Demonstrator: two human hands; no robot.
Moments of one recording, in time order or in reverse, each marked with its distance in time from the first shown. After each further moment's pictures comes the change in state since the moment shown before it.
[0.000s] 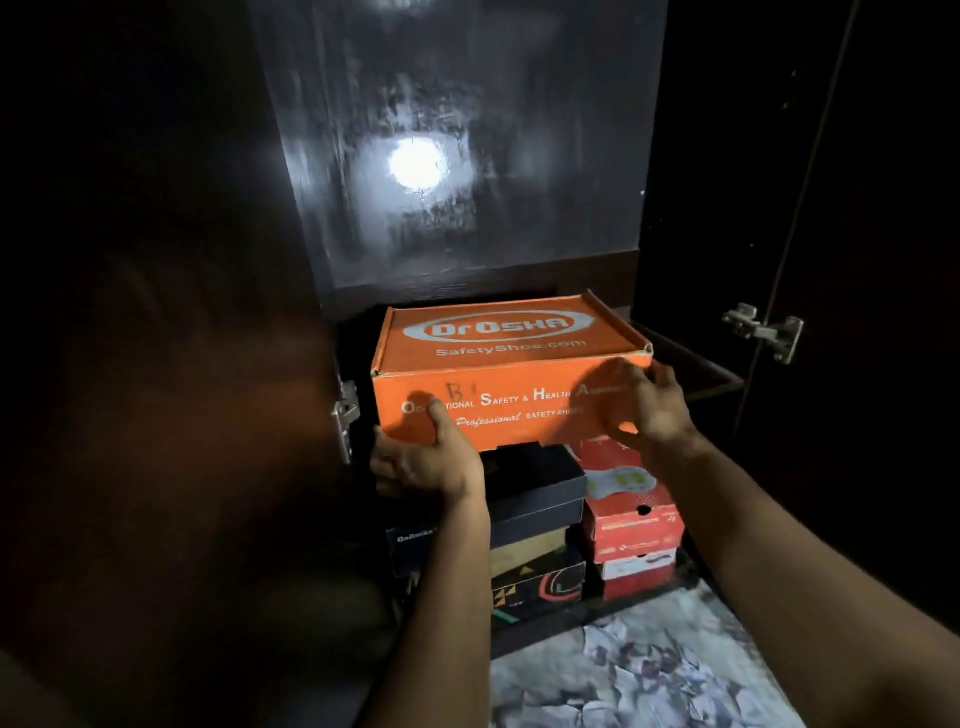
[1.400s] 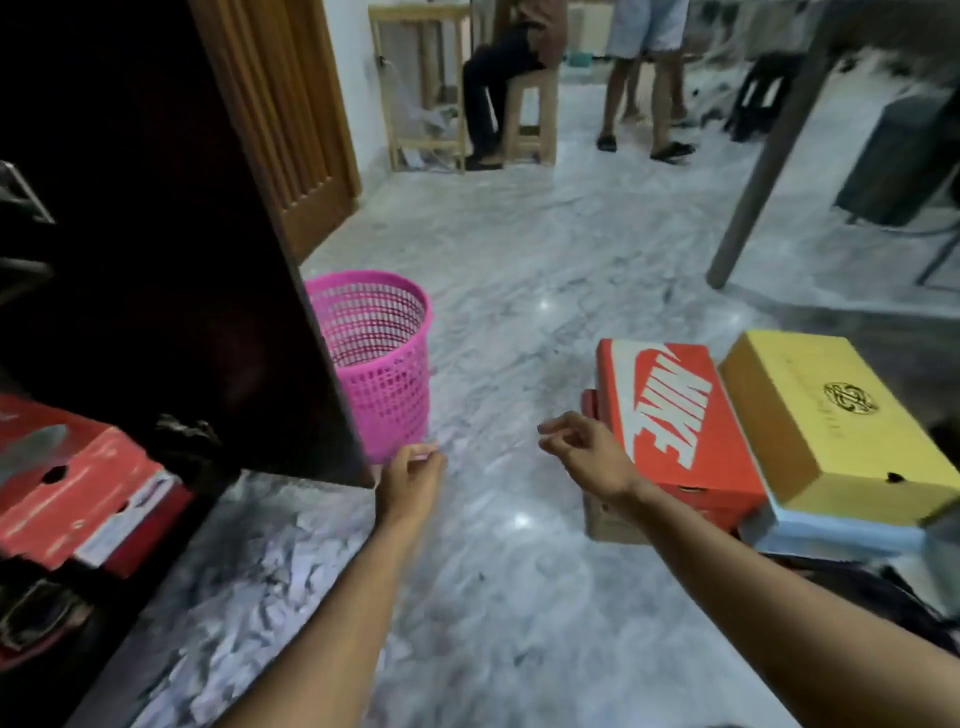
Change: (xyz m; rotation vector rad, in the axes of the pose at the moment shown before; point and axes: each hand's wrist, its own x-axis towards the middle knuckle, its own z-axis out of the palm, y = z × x) left_hand -0.439 -0.260 -0.017 0.608 -1.716 0.015; right_hand -0.319 0.133 -0.491 -0.572 0.645 0.283
